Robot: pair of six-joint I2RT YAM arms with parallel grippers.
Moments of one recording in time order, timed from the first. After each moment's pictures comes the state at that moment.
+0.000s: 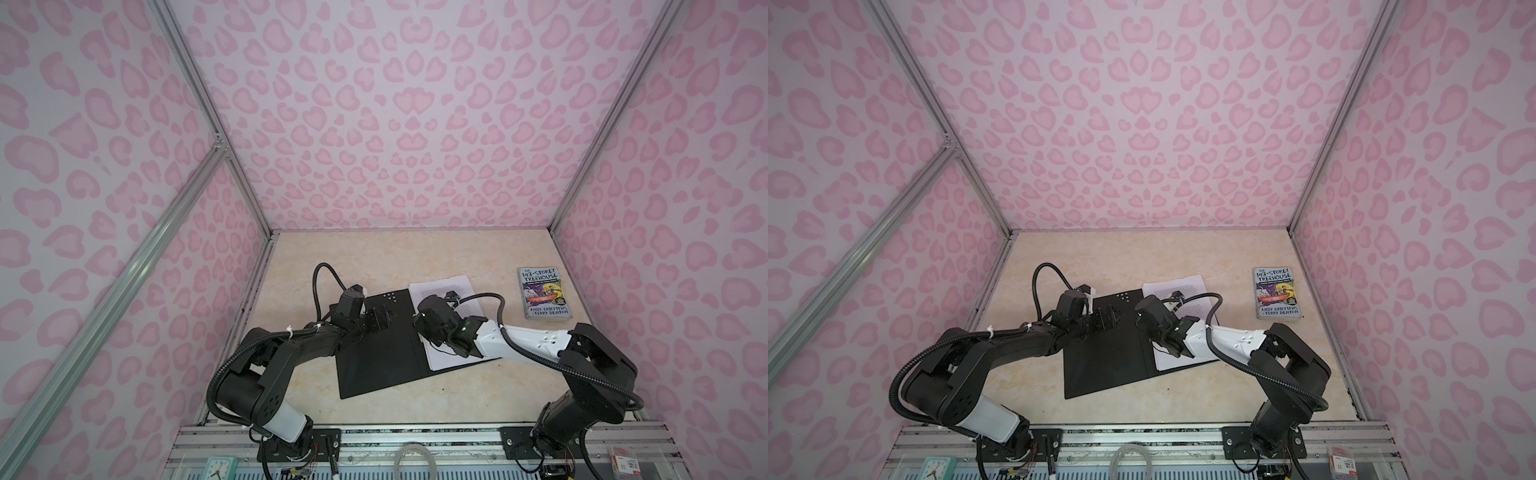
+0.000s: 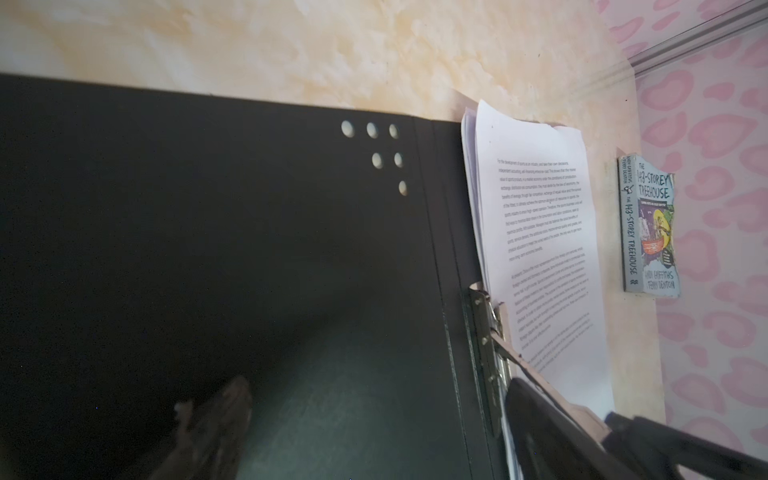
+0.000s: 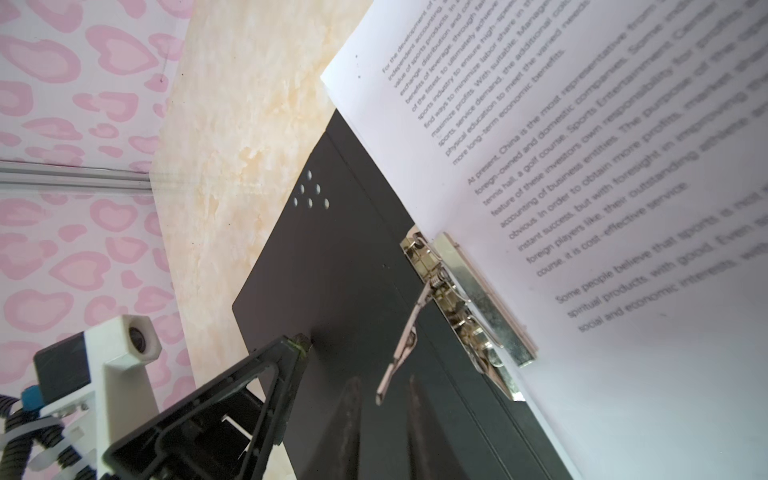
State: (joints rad) left arm -0.45 1.57 0.62 0.16 0.24 -0.71; right arm 0.88 1.63 0.93 -0.12 0.22 1.43
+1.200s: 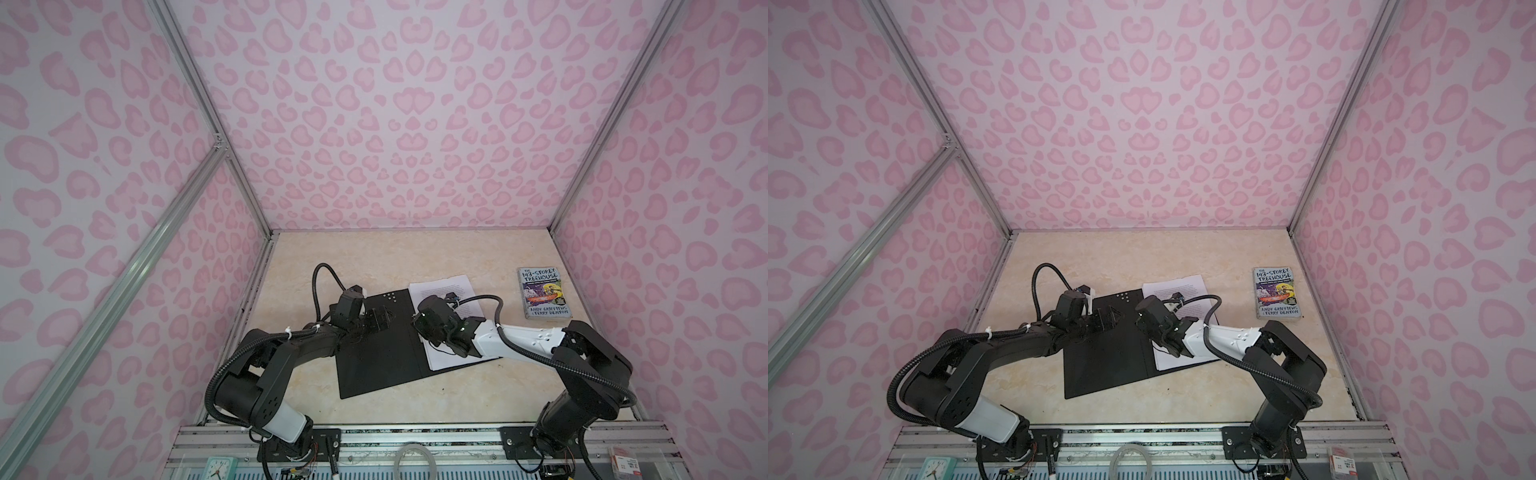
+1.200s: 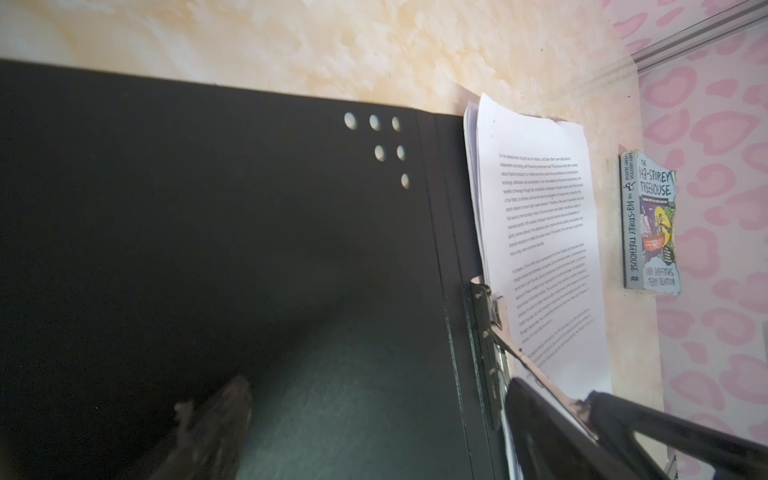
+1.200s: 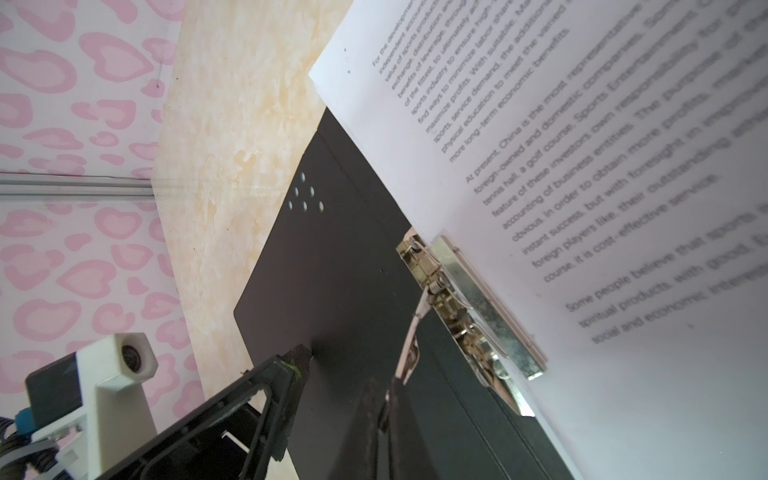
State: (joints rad) left arm -0.45 1.56 0.61 0.15 0.25 -0.71; right arm 0.86 1.66 0.90 -0.07 0.20 1.45
